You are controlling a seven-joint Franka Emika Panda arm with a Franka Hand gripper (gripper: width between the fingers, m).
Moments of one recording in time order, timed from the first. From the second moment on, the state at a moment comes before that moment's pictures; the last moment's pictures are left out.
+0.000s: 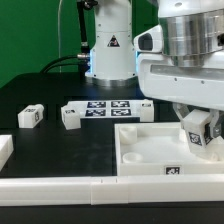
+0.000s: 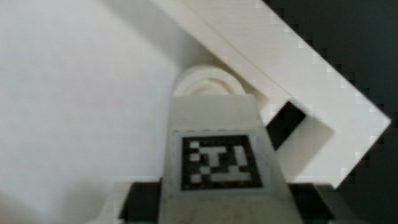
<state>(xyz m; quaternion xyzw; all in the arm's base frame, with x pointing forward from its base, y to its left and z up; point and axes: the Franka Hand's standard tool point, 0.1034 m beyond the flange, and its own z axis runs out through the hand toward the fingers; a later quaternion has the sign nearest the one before) 0.608 0.105 0.071 -0.87 0.48 0.01 0.07</state>
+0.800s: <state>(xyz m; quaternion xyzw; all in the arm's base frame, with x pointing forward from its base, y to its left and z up) 0.604 0.123 0.068 -0.67 0.73 0.04 0.07</state>
